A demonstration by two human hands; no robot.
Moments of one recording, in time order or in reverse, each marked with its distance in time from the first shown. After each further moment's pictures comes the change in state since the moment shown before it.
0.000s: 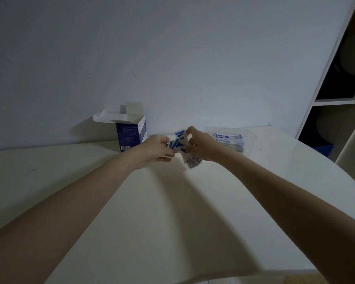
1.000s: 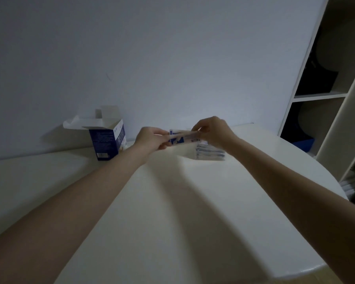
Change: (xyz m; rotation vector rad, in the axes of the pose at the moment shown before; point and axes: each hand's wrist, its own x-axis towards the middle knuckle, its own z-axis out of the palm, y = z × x) left_hand 0.046 0.023 0.037 -0.047 0.314 0.085; right_hand -0.009 0.054 -0.055 0.055 0.241 0.098
